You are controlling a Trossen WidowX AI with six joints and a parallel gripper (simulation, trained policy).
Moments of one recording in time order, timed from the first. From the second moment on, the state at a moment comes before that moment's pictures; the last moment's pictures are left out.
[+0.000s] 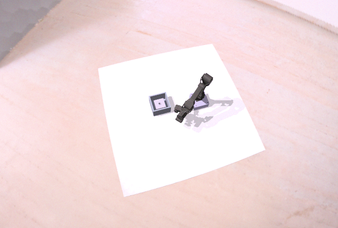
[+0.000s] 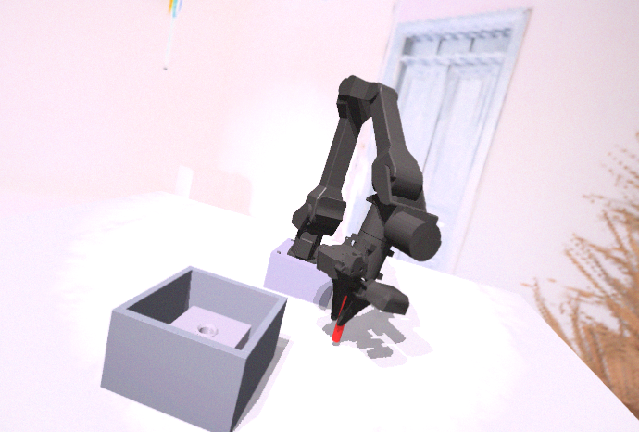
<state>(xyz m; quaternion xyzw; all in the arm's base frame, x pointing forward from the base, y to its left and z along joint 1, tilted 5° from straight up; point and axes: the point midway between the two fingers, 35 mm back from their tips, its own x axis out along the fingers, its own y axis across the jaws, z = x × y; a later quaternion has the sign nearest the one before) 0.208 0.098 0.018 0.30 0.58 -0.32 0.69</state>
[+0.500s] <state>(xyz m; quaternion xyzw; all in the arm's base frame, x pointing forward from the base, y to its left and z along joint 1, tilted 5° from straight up) 0.255 0.071 0.079 0.28 0.53 -0.31 0.74</state>
